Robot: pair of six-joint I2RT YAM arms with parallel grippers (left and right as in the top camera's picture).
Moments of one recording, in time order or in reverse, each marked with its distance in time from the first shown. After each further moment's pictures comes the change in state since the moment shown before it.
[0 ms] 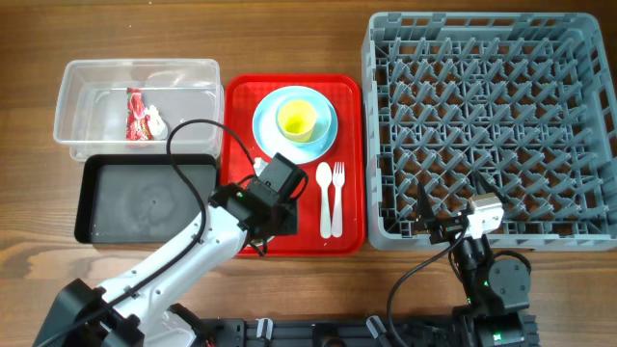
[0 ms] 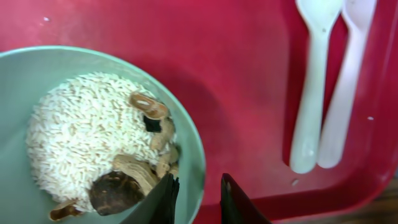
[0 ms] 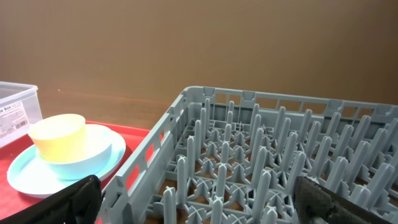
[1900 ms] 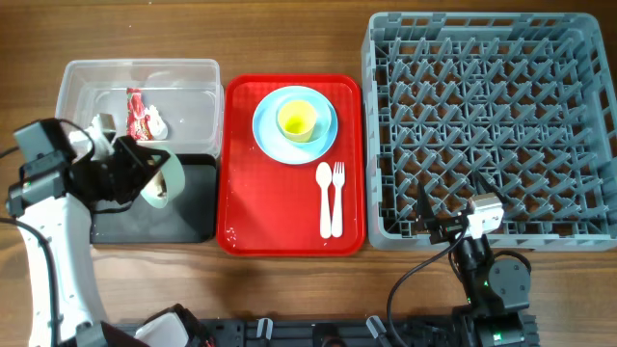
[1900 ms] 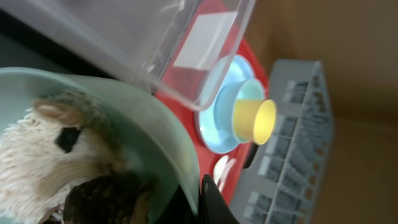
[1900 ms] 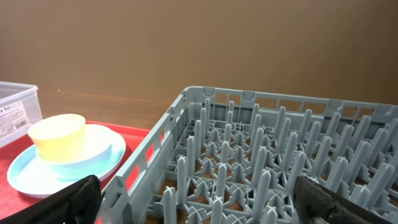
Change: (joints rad) left arm 1.151 -0.072 0.190 -0.136 0.779 0.304; right arm 0.000 0.000 0.000 0.000 0.000 0.000
